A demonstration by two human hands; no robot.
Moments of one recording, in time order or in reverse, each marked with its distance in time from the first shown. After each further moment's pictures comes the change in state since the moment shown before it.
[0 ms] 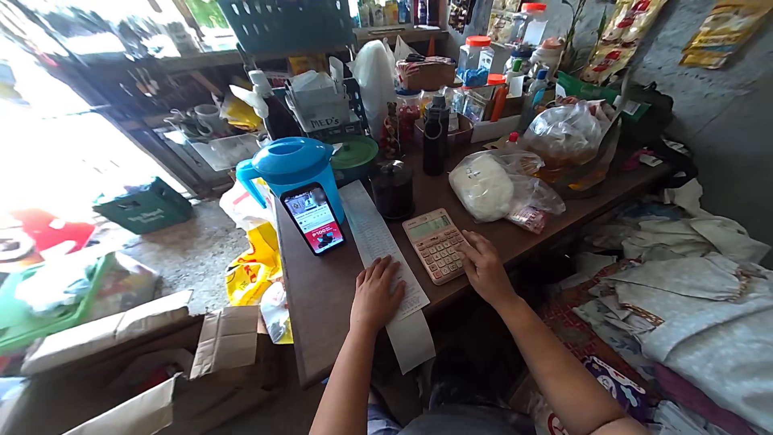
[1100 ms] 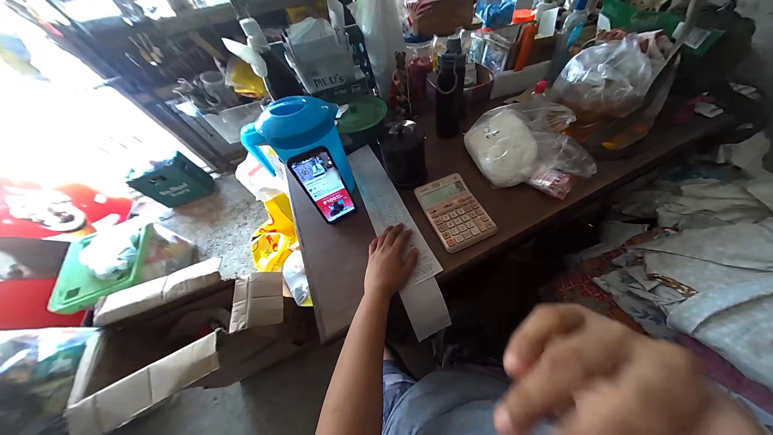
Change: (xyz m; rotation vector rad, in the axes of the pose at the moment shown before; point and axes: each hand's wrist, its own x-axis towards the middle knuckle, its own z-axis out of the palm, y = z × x) left_hand -0.001 -0.002 0.005 -0.006 0.027 0.002; right_hand -0.014 -0.192 -0.160 1.077 -0.062 -0.554
